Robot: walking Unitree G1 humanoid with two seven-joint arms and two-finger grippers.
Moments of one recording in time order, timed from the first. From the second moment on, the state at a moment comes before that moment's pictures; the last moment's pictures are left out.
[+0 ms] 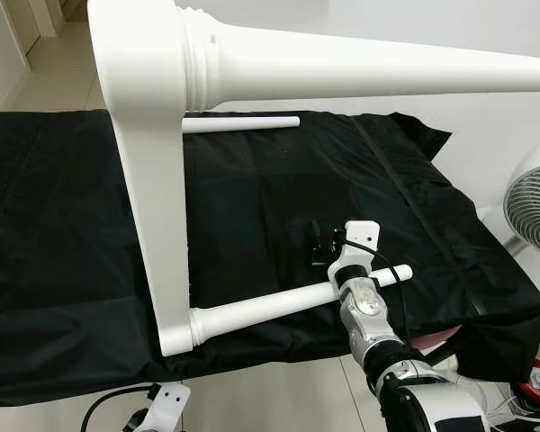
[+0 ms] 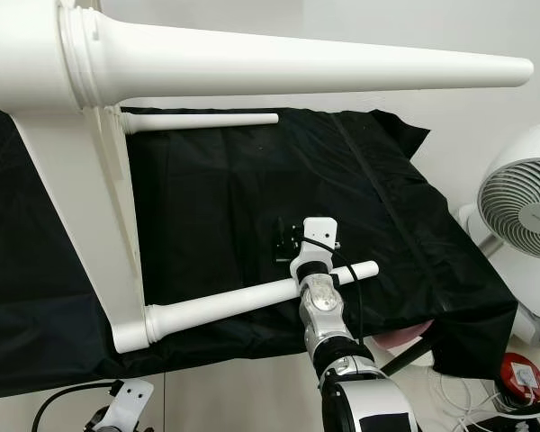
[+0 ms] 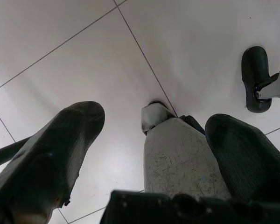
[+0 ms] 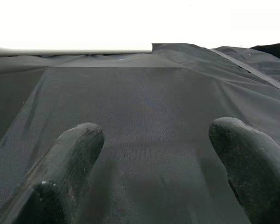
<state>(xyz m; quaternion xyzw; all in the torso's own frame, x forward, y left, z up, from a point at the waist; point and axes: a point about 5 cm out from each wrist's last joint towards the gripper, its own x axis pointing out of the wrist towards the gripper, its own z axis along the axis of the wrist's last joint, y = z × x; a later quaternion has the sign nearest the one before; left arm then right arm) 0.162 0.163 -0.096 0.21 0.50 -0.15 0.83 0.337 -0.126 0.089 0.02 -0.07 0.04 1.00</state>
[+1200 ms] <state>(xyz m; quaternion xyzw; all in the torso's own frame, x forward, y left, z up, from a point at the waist) 0.165 0.162 -0.095 0.21 0.49 -0.15 0.83 0.339 -0.125 0.090 0.01 -0.07 0.04 1.00</state>
